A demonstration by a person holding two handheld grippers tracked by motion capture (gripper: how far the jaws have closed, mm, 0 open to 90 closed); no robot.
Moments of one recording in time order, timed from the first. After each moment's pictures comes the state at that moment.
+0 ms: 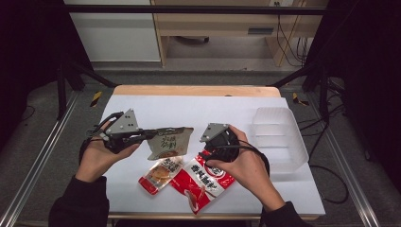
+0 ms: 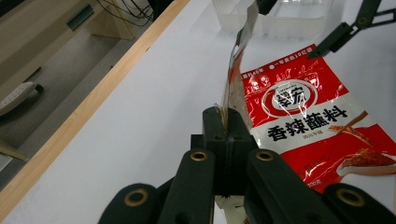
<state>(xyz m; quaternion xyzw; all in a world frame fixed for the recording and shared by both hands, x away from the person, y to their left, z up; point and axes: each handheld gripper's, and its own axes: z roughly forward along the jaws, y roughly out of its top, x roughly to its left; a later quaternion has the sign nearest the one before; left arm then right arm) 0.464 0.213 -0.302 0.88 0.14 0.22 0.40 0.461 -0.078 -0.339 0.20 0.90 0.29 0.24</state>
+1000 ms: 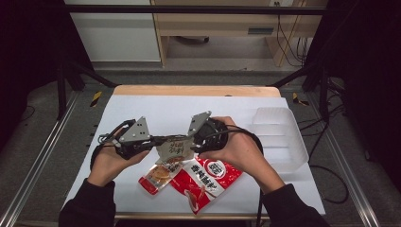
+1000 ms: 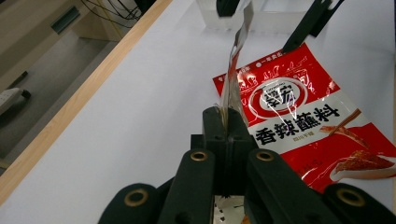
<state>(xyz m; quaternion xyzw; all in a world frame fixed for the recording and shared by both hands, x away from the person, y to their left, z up) 0.462 0.194 -0.323 0.88 0.12 0.20 0.40 0.477 -0.048 -0.310 0.09 0.94 0.26 0.20</state>
